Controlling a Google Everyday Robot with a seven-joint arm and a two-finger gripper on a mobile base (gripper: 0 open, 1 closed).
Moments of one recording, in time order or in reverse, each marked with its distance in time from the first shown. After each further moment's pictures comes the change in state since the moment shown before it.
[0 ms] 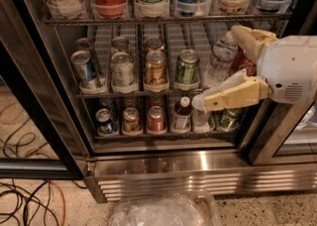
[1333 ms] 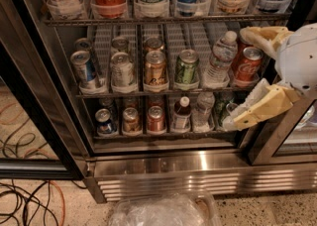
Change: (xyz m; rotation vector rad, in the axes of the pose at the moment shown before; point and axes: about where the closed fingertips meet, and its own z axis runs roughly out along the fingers) arm 0.020 0.004 -0.034 -0.088 0.324 -0.223
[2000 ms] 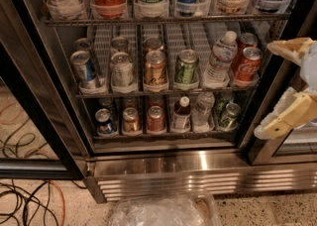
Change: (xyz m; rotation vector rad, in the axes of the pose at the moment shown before) arm 0.061 -0.008 -0.024 -0.015 0.248 0.038
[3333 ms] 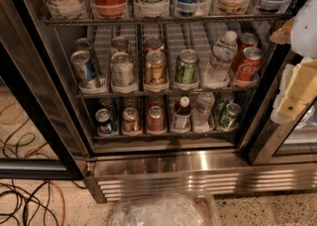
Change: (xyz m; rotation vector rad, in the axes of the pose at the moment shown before) arm 0.009 -0.024 -0.014 -0.117 0.416 -0.030
